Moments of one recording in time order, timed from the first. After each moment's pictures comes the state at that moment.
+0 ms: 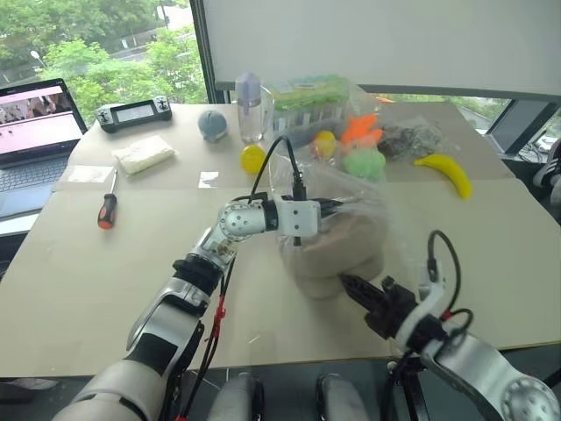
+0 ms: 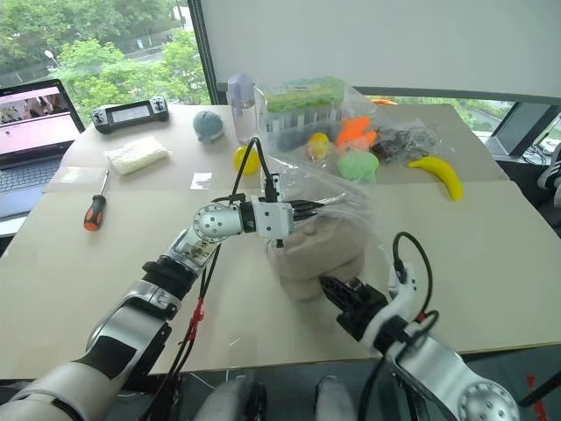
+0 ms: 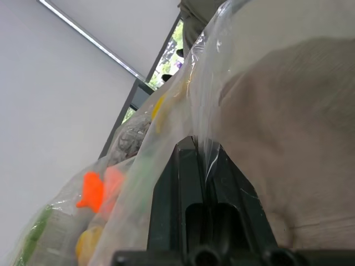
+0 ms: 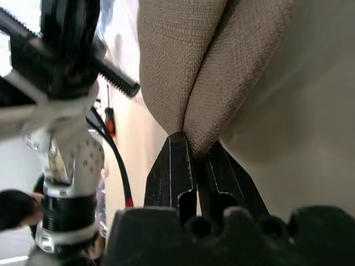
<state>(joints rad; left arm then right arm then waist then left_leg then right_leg) -0.90 0.24 -0.33 0.64 0.20 -0.64 -0.74 0.33 -0.58 -0.17 -0.78 1.95 0.64 -0.45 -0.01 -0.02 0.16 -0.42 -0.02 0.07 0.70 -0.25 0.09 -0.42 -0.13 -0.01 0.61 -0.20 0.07</state>
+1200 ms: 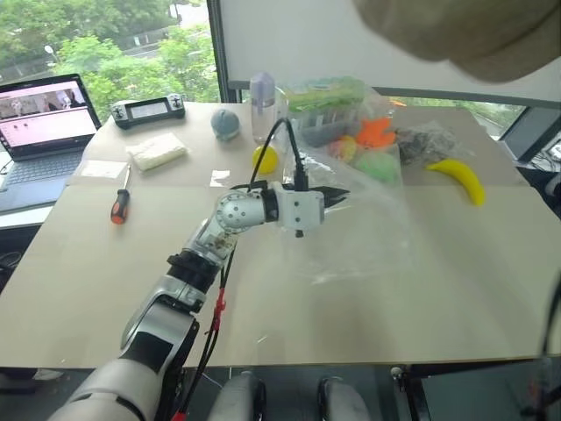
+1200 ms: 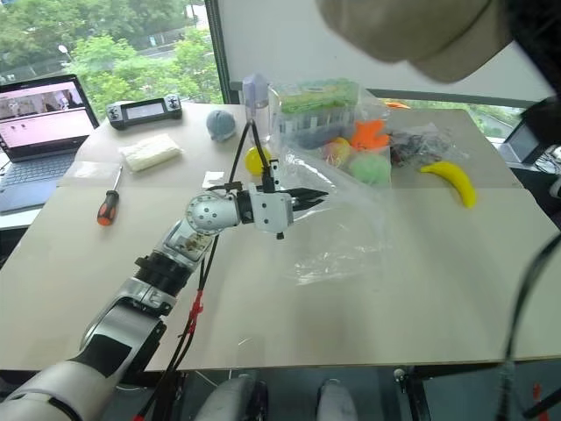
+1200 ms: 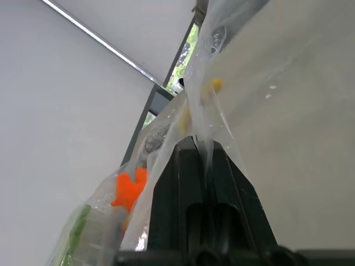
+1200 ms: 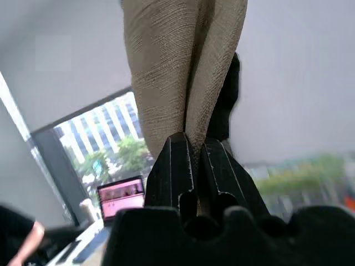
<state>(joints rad) -0.86 0.30 -0.33 0.43 0.15 -0.53 -0.78 -0.30 -1.11 -0.42 -0.44 1.92 0.36 -0.28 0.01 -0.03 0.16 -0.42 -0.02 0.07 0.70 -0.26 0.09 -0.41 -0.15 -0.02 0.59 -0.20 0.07</state>
